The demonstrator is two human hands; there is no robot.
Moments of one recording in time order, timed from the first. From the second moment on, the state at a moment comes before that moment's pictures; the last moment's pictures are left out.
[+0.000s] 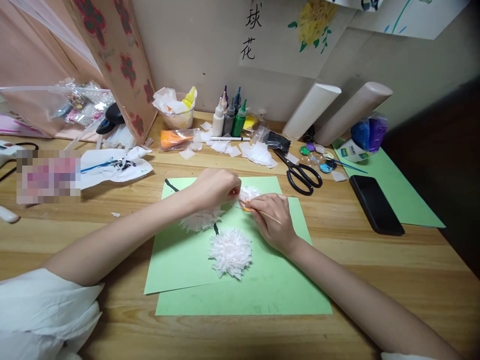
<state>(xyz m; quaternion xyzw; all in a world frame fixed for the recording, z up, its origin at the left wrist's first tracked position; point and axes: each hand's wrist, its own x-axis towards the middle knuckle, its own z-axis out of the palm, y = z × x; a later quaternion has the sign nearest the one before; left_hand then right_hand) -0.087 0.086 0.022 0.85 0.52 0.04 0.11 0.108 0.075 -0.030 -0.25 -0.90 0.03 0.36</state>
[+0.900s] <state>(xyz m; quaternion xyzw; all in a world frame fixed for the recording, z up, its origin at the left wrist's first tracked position) -0.108 0.096 0.015 0.77 0.61 0.00 0.17 0.106 0.078 -0.039 -0.24 -0.89 0.10 0.37</state>
